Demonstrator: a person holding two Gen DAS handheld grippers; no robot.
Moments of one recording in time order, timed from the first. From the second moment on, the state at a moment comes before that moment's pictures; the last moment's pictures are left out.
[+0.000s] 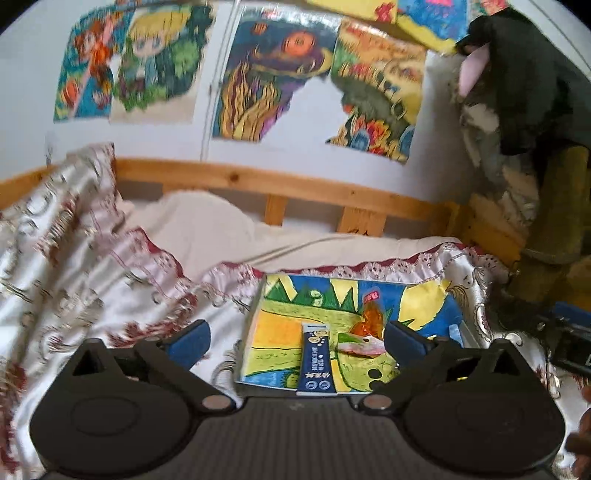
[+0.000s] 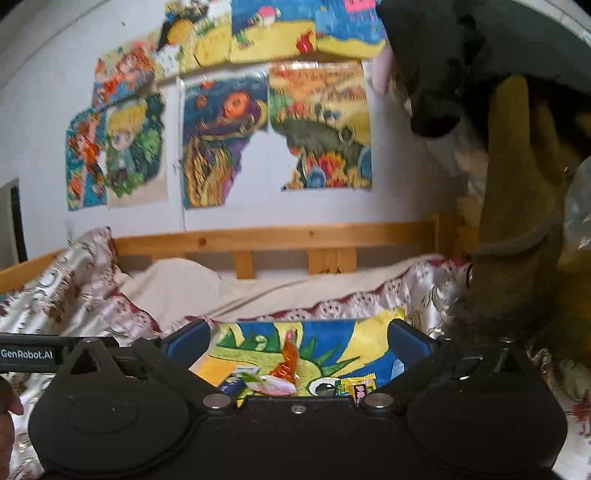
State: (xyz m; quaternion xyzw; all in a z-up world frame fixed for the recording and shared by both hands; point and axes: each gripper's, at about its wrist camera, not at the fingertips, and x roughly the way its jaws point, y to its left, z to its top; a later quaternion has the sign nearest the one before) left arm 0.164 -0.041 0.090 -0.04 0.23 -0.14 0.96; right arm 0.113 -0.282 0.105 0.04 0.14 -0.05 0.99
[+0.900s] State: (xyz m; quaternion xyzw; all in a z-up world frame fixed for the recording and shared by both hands) left arm 0.038 0.024 0.057 -0.01 0.27 -0.10 0.96; right arm -0.018 -0.211 0.064 0.04 0.18 -0.02 0.98
